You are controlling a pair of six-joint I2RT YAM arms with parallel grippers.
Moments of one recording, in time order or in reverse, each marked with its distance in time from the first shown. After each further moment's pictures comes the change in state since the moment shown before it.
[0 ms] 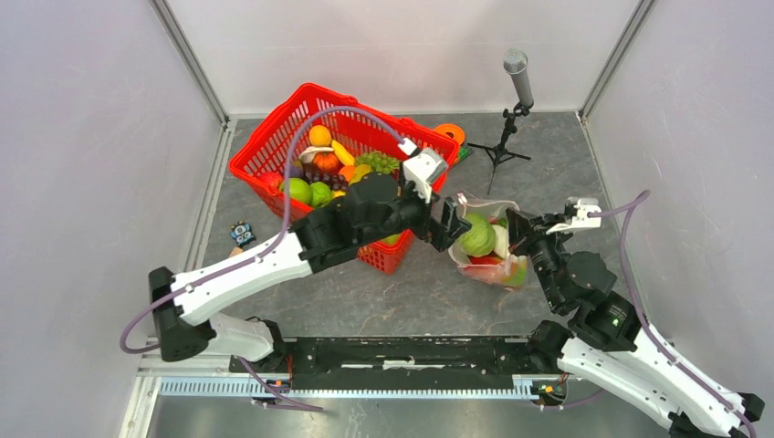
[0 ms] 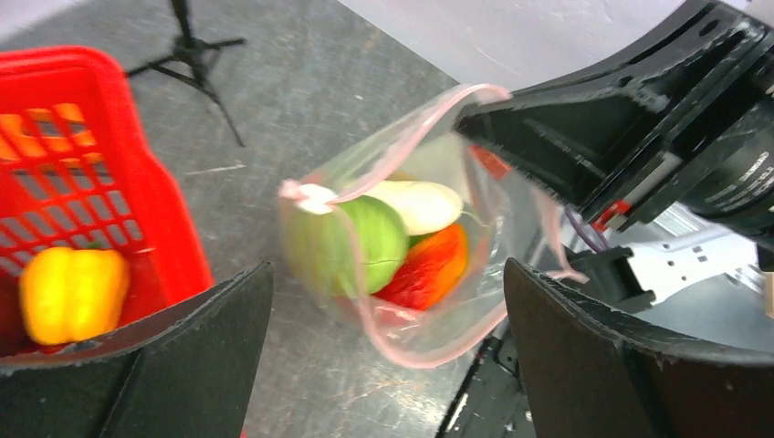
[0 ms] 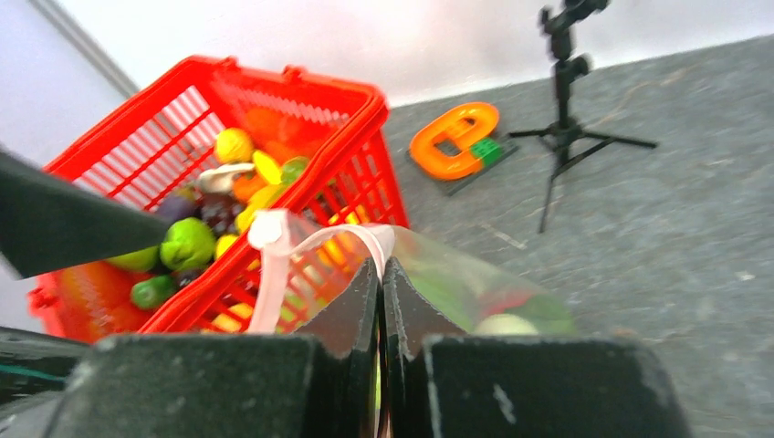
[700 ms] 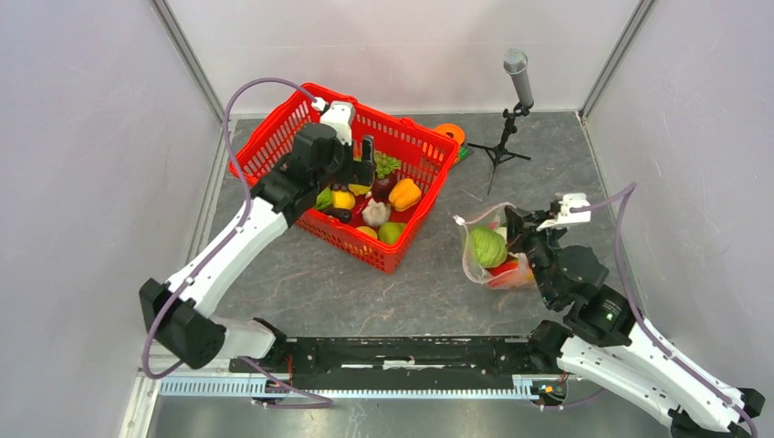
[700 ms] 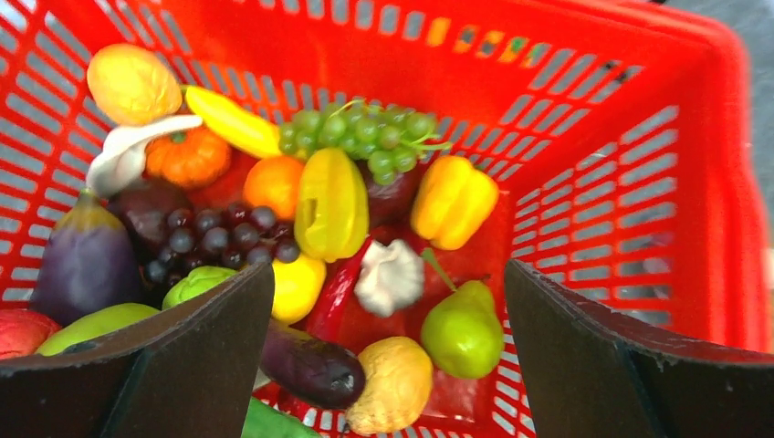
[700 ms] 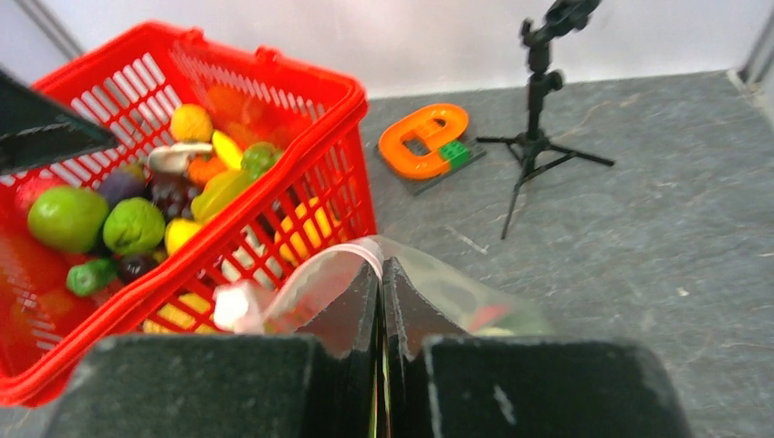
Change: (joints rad) left arm 0.513 -0.064 -0.039 -0.212 -0.150 0.077; right arm 0.000 0.055 0.055 -0.005 0.059 -0.160
